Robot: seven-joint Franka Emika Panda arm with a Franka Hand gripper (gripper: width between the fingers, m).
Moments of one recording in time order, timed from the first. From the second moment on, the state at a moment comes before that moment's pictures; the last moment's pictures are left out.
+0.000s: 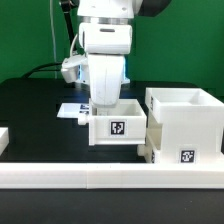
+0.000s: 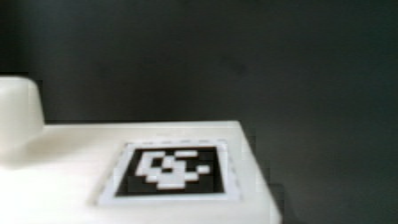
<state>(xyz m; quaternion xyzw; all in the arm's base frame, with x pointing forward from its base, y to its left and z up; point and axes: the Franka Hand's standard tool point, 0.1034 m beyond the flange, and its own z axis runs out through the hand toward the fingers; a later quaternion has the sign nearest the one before) 0.547 -0.032 0.064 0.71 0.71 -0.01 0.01</state>
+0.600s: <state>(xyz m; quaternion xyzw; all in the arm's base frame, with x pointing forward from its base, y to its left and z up) 0.548 -0.020 0.059 0.70 0.71 -0.01 0.00</state>
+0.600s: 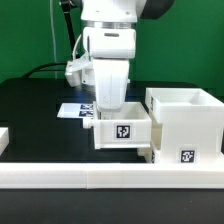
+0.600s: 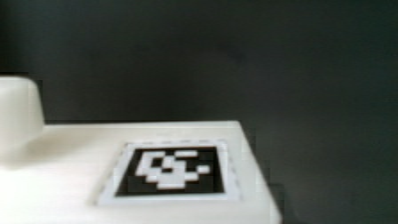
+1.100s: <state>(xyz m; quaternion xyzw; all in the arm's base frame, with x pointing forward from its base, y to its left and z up) 0.546 -0.011 0.055 0.70 0.71 -0.01 0.00</state>
